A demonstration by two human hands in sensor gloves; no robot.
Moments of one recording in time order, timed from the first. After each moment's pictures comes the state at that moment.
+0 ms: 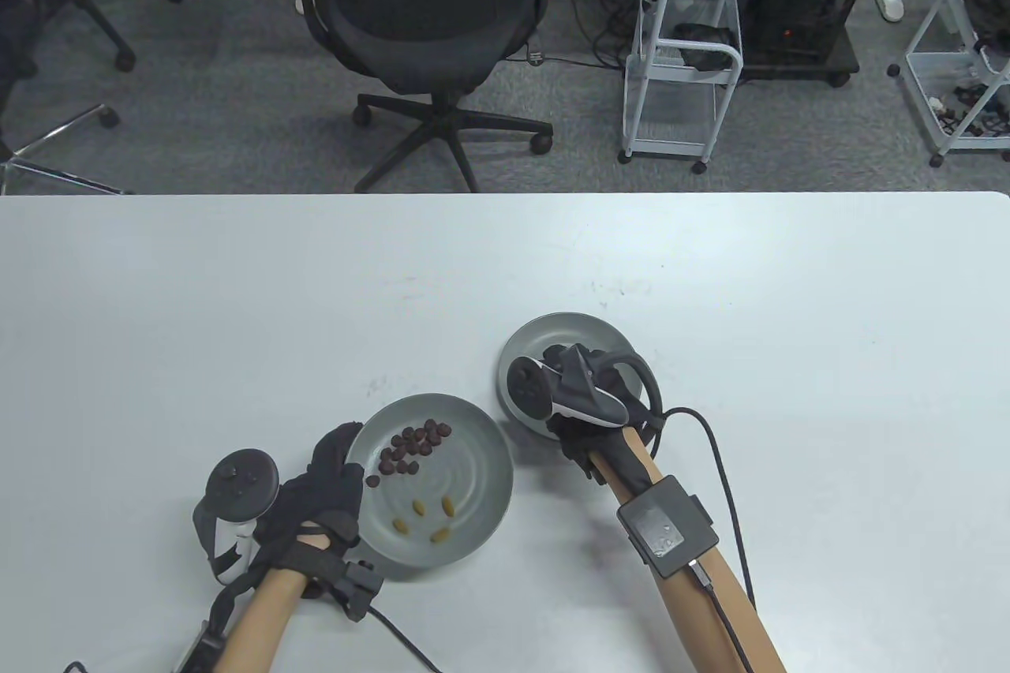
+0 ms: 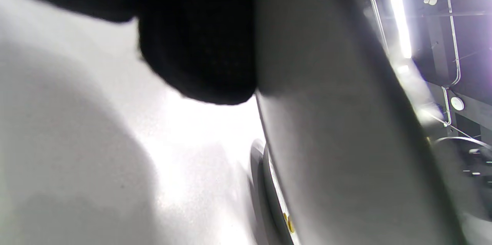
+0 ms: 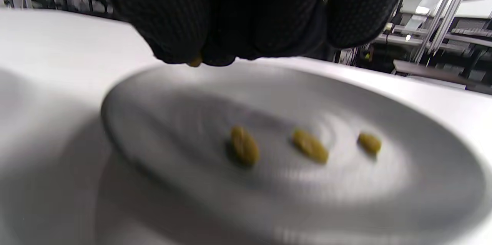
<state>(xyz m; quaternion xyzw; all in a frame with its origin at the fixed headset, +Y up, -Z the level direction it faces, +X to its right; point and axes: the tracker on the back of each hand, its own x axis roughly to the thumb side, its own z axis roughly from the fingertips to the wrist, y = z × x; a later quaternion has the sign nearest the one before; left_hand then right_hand) -0.270 -0.758 -0.226 -0.08 0.02 0.54 0.84 0.039 -0.727 -0.340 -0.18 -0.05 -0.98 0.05</state>
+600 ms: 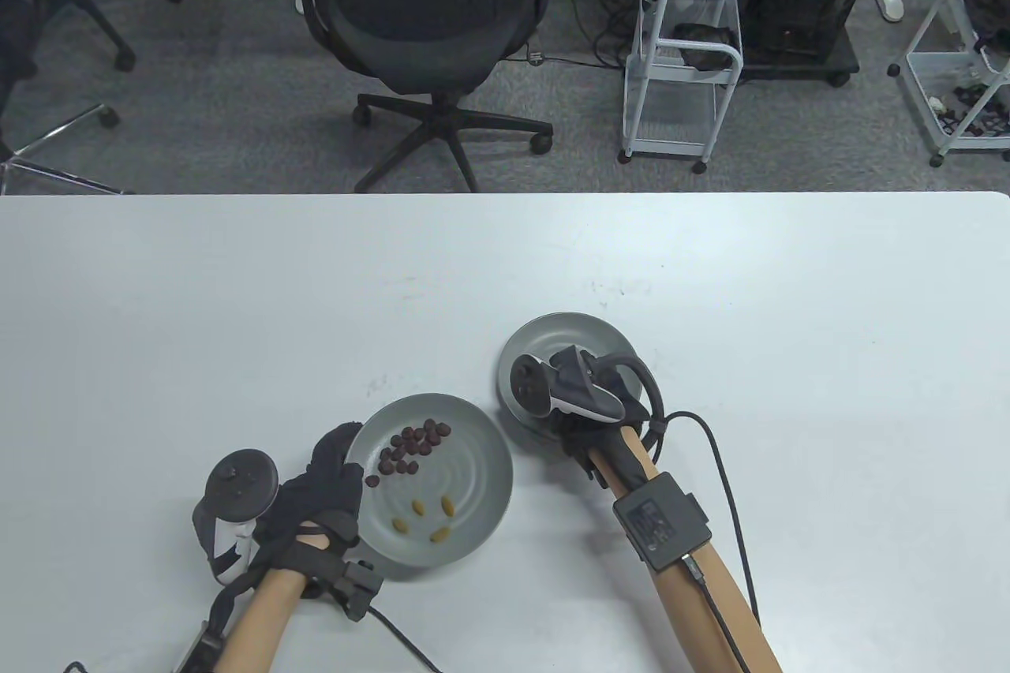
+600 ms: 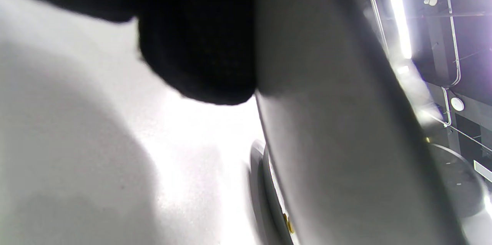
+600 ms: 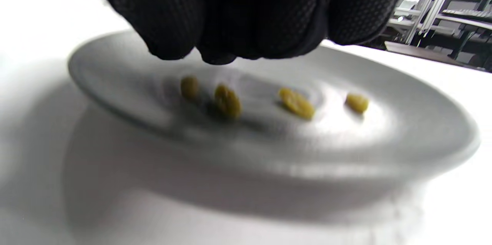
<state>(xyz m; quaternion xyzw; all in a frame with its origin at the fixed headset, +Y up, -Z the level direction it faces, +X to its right) -0.270 -0.757 -0.226 -0.08 0.02 0.54 0.84 0.045 -0.730 -0.344 -0.16 -0.06 -0.98 0.05</state>
